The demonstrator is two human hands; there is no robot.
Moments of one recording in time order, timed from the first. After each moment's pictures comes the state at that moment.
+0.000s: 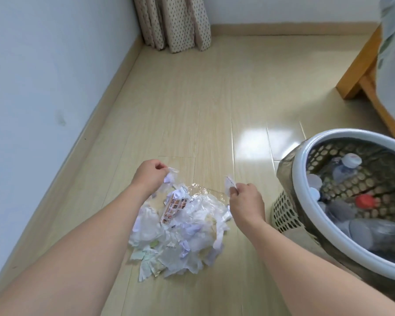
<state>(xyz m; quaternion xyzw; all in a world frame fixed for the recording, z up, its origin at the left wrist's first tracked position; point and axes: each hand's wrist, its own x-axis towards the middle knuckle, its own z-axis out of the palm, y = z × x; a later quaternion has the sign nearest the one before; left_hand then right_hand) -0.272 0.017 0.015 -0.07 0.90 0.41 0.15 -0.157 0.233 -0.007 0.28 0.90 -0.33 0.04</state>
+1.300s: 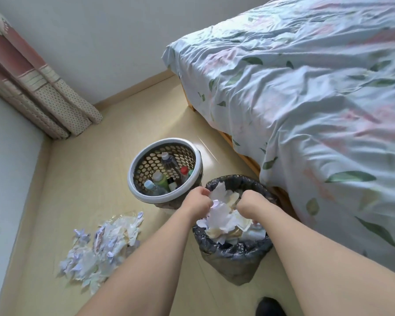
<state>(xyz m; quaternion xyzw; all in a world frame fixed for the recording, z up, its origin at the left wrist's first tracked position) 0.125 0.386 0.190 0.16 0.86 0.31 0.37 0.240 0.497 0.204 0.41 0.80 -0.40 0.18</state>
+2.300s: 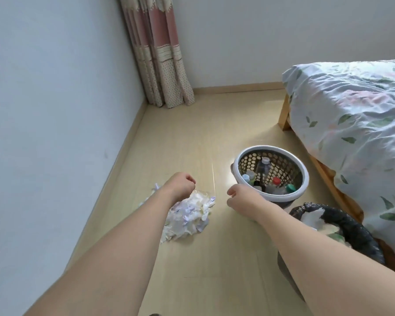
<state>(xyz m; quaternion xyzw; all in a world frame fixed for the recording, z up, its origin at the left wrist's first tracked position) -0.010 0.064 0.281 0.05 0.89 0.39 0.25 0.093 0.238 0.287 0.18 0.92 -0.32 0.15</state>
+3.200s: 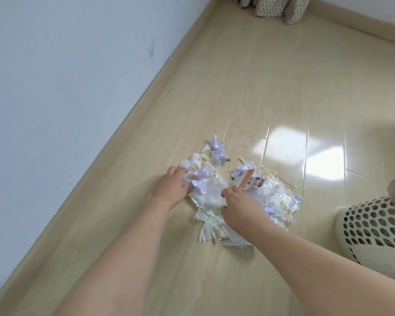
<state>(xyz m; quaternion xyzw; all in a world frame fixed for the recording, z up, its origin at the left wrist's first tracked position) -0.193 -0.170 -0.104 -0.03 0.94 0.30 0.18 -0.149 0.024 -0.023 -0.03 0.96 -0.06 0.28</state>
